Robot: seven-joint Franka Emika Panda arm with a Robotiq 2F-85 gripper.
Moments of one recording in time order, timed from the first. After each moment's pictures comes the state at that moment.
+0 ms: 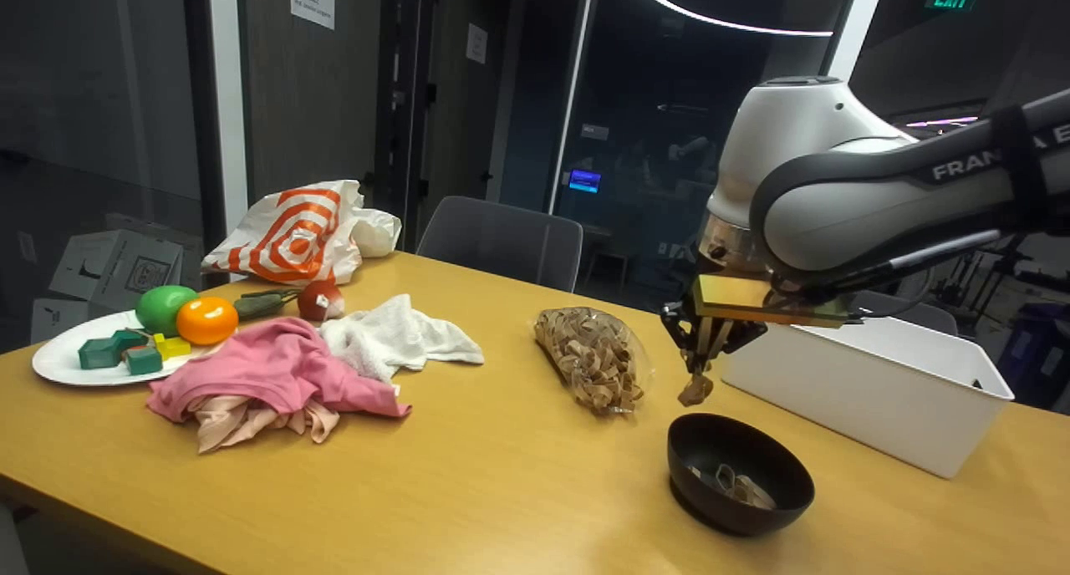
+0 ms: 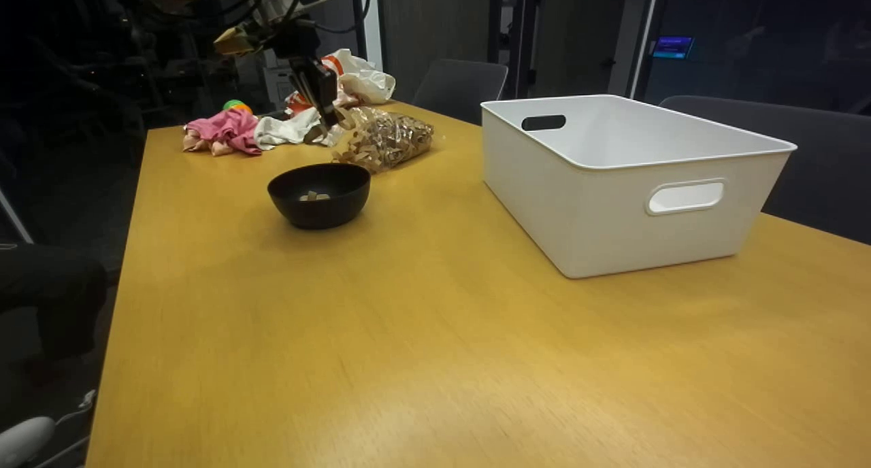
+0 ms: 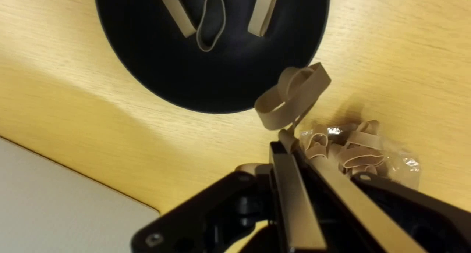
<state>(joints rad) 0.27 0.13 0.17 -1.98 -0.35 2.27 0.79</state>
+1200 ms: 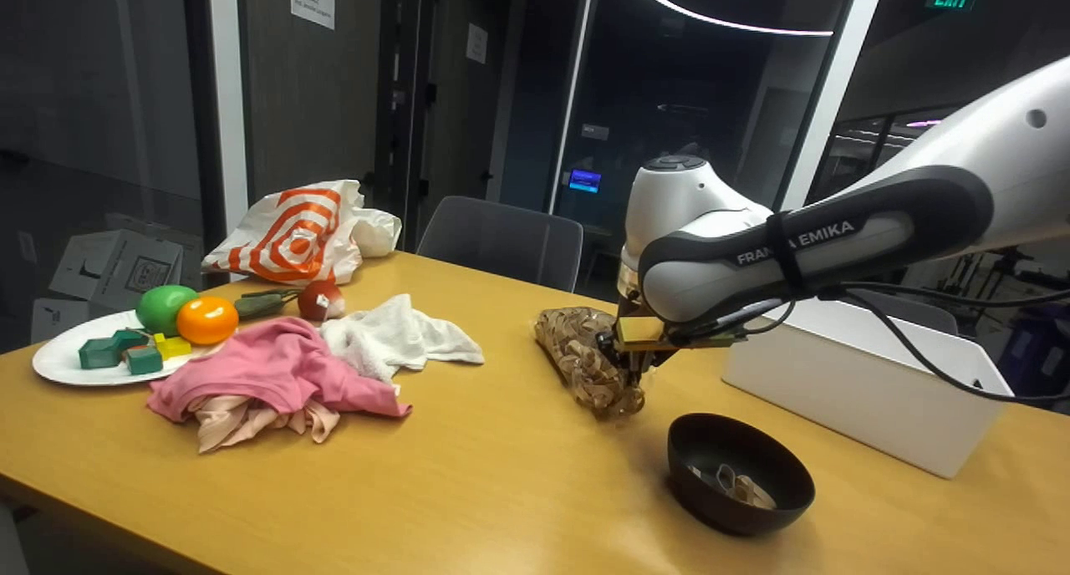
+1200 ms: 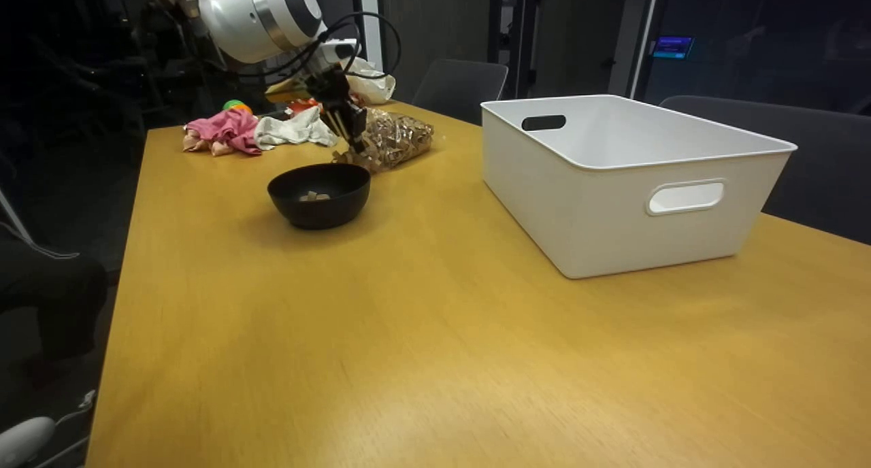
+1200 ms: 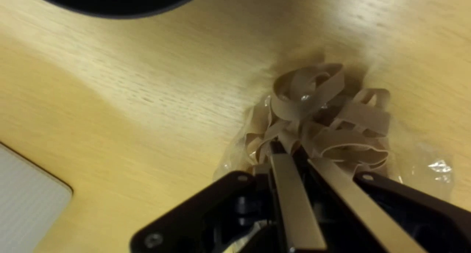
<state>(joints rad) 0.38 0.53 0.07 -1.60 -0.44 2.27 0.70</state>
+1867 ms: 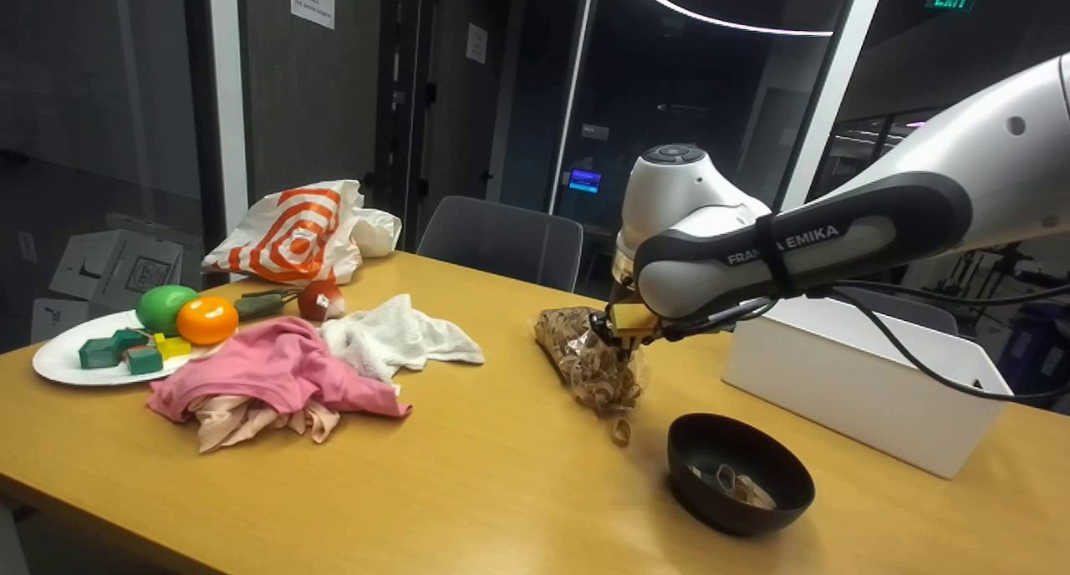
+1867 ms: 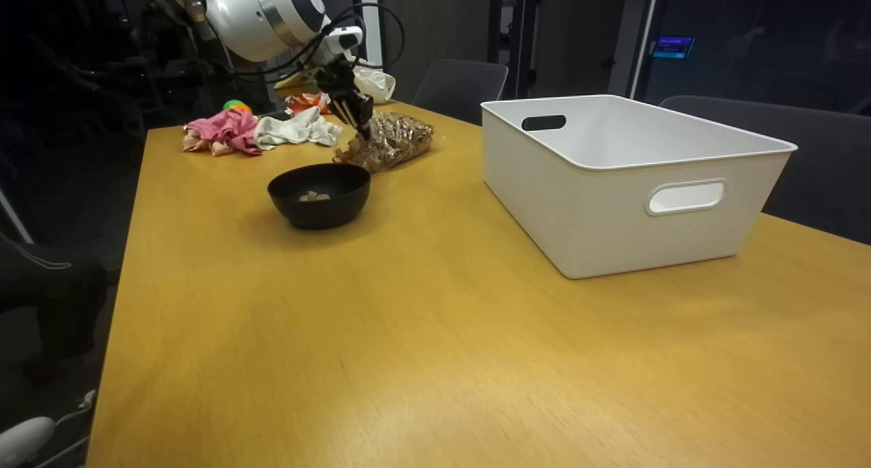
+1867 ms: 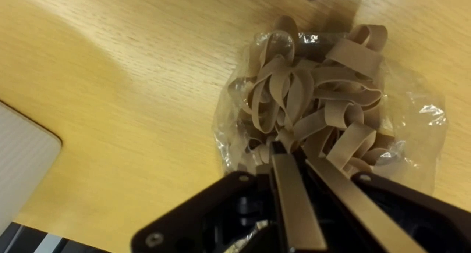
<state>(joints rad) 0.41 0.55 0.03 -1.54 -0.47 2.34 0.70</state>
